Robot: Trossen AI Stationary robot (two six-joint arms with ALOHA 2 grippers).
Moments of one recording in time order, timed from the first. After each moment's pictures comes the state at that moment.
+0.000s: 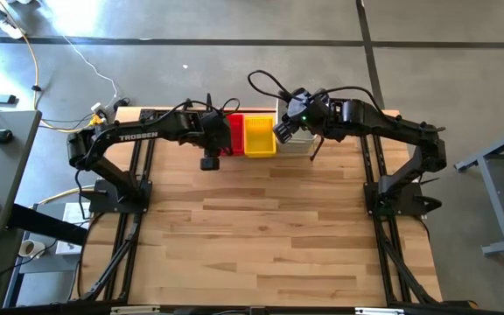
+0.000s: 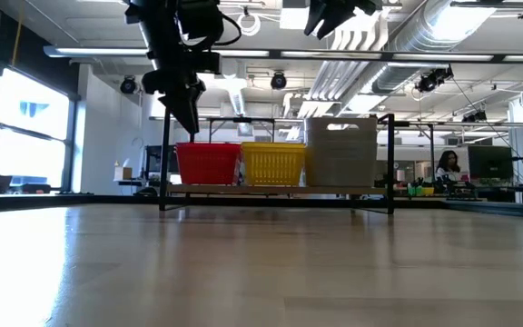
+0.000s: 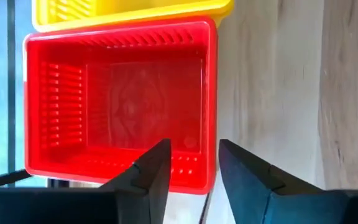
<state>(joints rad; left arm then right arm) 0.49 1.52 1.20 -0.83 -0.13 0.43 -0.17 1.56 1.77 -0.98 0.59 0.36</state>
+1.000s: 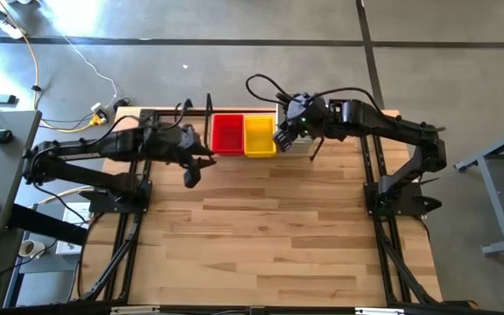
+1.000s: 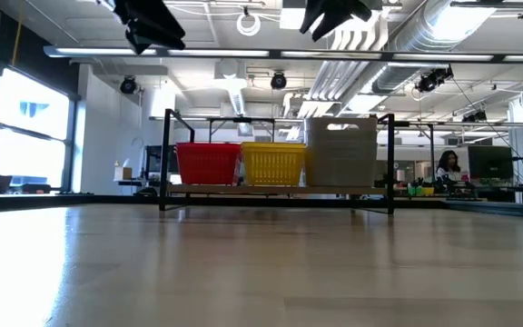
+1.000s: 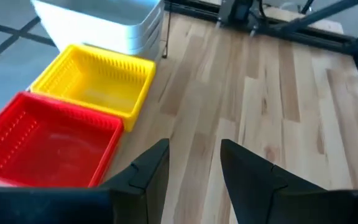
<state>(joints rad) 0.28 1.00 0.97 -0.57 -0.03 -0.13 -0.17 1.56 1.77 -1.01 0.39 0.42</state>
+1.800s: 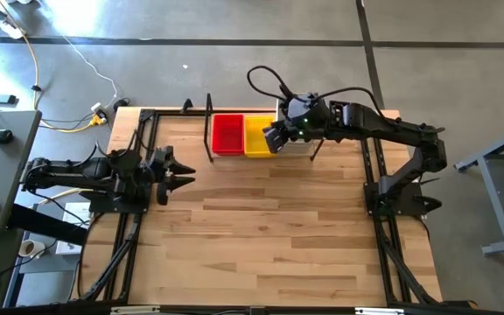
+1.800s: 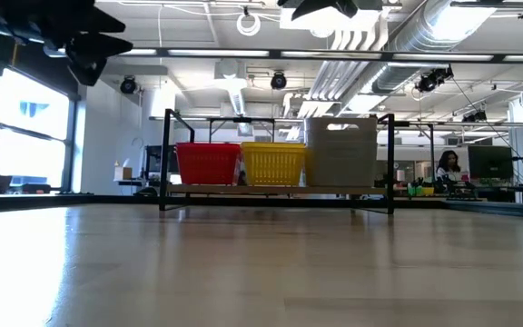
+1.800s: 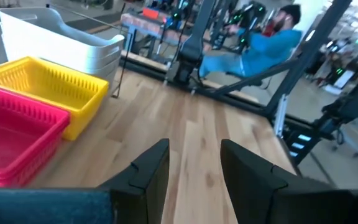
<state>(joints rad) 0.11 0.38 0.36 -0.16 -0.05 -0.33 -0.13 1.56 1.77 -0.83 0.25 0.60</state>
